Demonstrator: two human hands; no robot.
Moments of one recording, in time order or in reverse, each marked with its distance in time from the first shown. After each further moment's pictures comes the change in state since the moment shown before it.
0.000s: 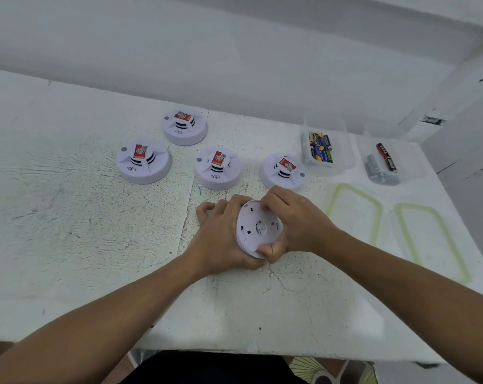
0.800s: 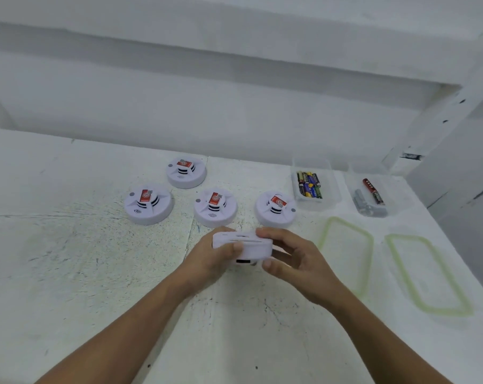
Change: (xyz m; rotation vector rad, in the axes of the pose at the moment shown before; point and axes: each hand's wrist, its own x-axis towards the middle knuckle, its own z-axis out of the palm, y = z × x) left_hand 0.008 0.024 -0.045 -0.890 -0.184 -0.312; right_hand -0.032 -0.031 -0.019 1.065 0.142 0.521
